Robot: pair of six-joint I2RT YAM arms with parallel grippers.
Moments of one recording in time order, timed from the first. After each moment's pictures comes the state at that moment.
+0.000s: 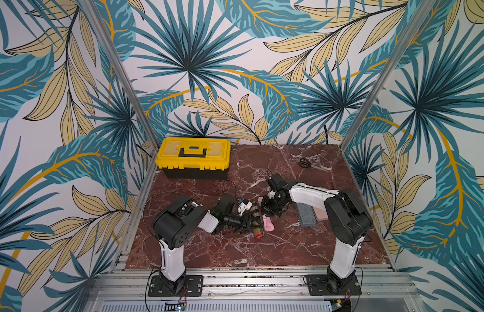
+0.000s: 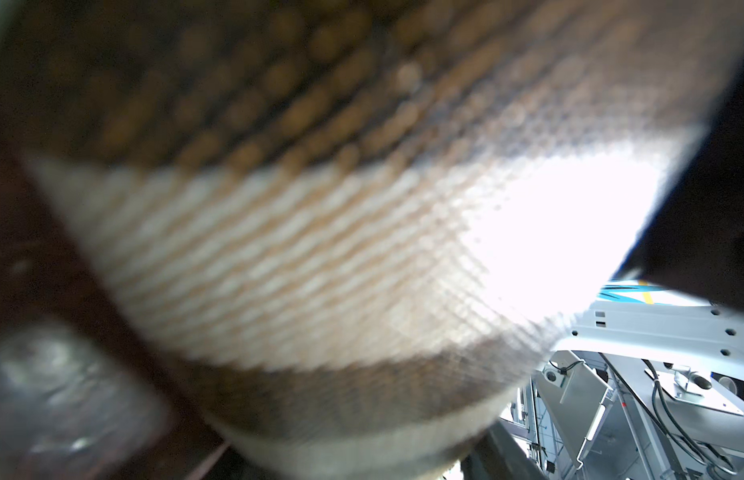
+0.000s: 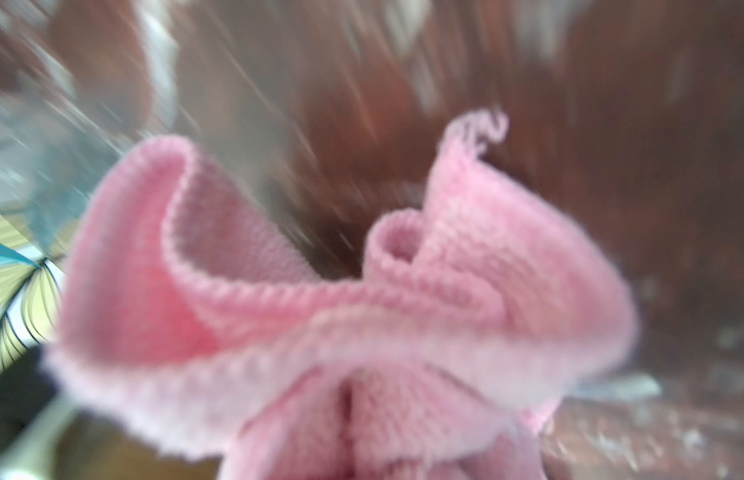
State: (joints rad) left arm -0.61 1.88 0.61 0.63 0.96 -0.99; right arm 0.51 1.91 1.21 -0.57 -0.45 0.94
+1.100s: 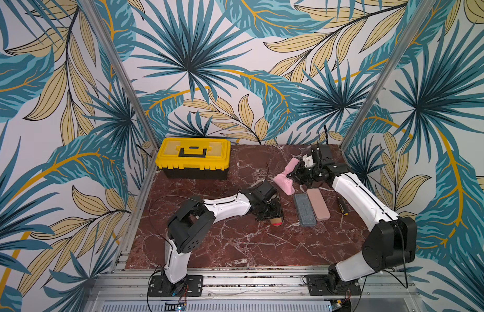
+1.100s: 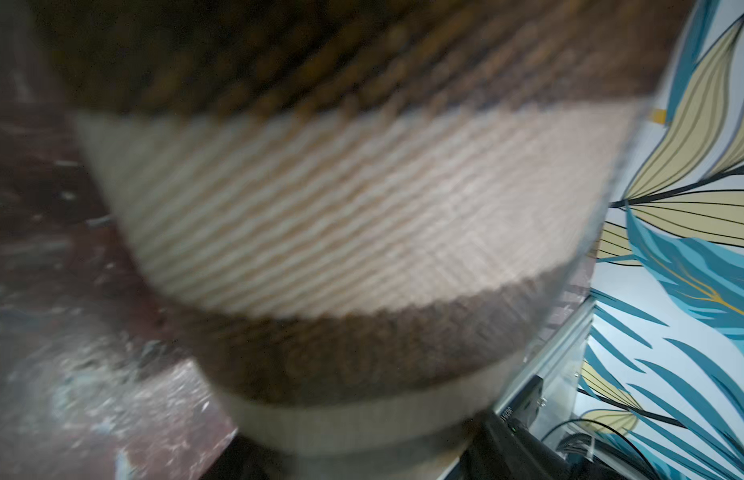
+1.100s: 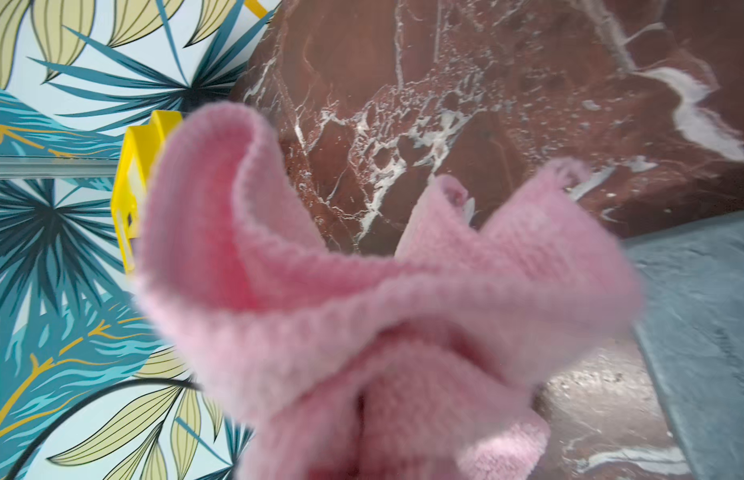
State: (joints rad) left arm -0.90 2.00 1.41 -0.41 0.30 -0.94; right arm 0.16 1.54 1.32 -0.69 -0.39 0.79
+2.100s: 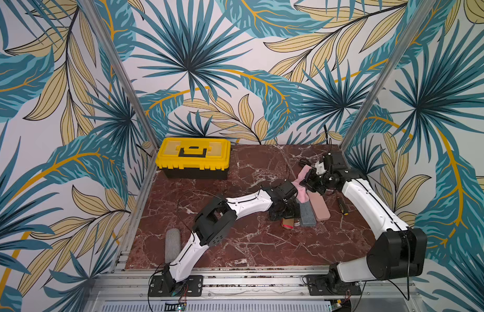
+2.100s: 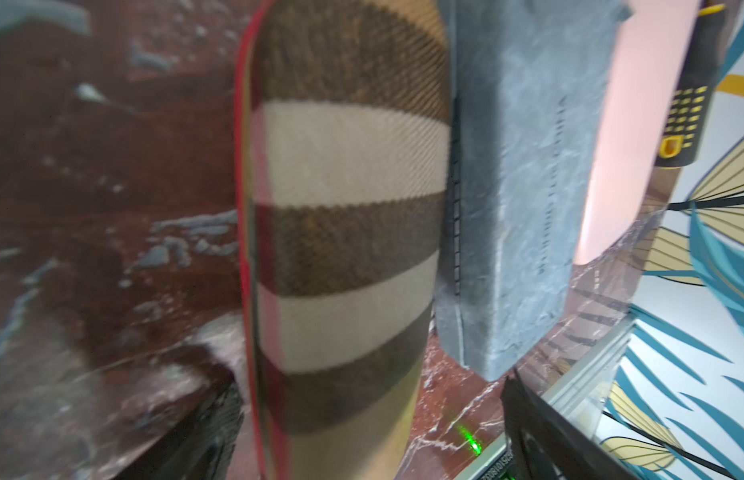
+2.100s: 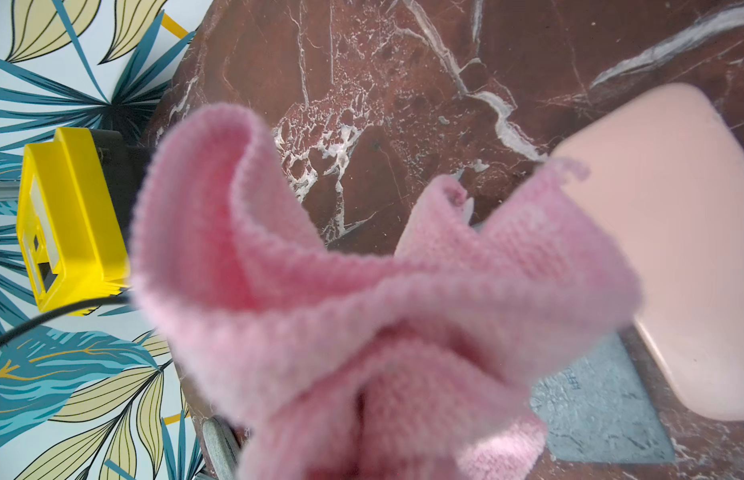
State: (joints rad) left arm -0.96 2.25 1.77 -0.58 0.30 -0.98; right arm 0.06 1.45 1.24 -0.78 -0.32 0.68
